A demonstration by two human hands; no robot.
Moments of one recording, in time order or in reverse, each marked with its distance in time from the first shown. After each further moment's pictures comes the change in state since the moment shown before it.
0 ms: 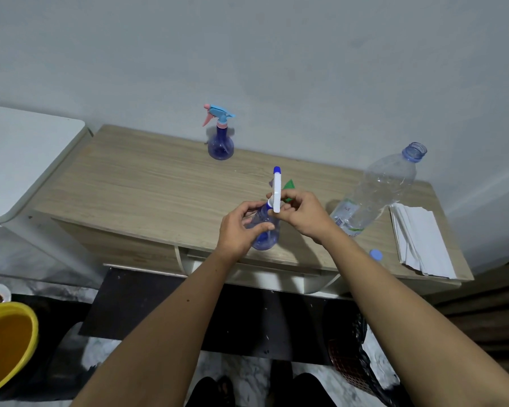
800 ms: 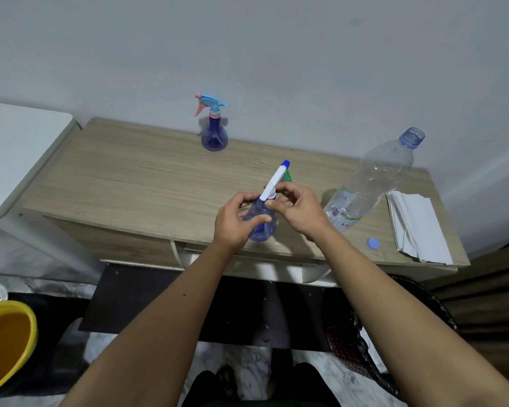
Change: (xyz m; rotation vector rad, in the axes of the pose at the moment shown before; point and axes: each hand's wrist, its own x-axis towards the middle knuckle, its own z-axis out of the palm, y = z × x) left_hand 0.003 -0.004 0.003 0.016 0.027 0.063; right_hand -0.009 0.007 0.009 0.025 0.083 -0.015
